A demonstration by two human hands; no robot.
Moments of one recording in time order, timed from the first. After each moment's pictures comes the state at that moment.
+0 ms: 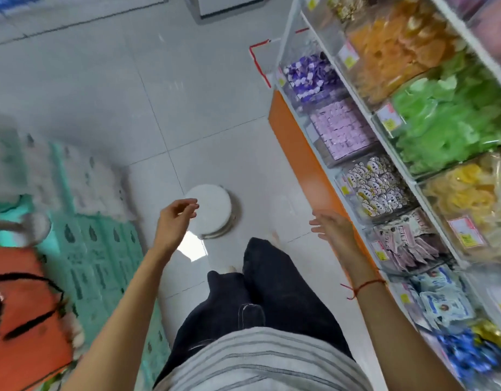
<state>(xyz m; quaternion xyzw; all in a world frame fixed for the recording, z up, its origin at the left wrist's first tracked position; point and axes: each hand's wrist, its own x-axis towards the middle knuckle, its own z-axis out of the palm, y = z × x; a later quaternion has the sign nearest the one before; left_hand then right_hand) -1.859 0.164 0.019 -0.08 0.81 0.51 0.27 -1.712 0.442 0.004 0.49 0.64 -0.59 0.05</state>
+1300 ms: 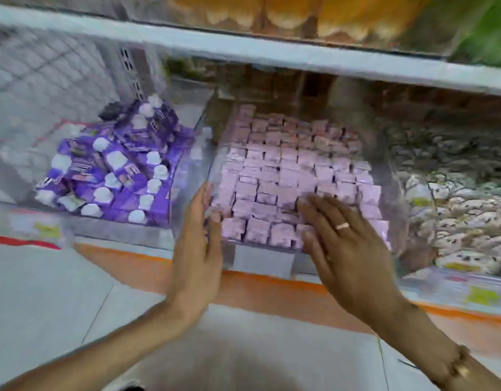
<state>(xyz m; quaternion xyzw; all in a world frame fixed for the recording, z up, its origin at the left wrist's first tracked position) -2.188 0.699 -0.415 0.57 0.56 0.55 0.25 -1.975 0.718 -0.392 0.49 0.84 0.09 -0.22</state>
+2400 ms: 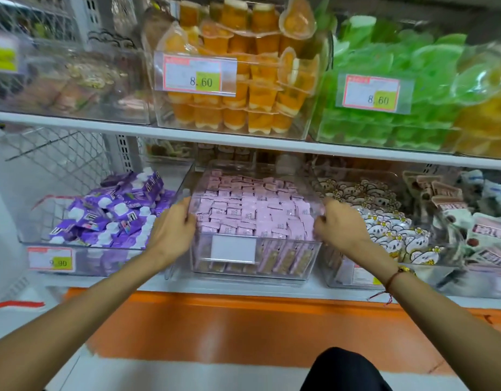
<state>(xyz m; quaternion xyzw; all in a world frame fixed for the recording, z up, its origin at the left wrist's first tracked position) -2.215 0.718 -0.338 0.67 0.64 0.35 0.12 -1.928 0.720 -0.306 0.70 0.69 0.03 -0.18</state>
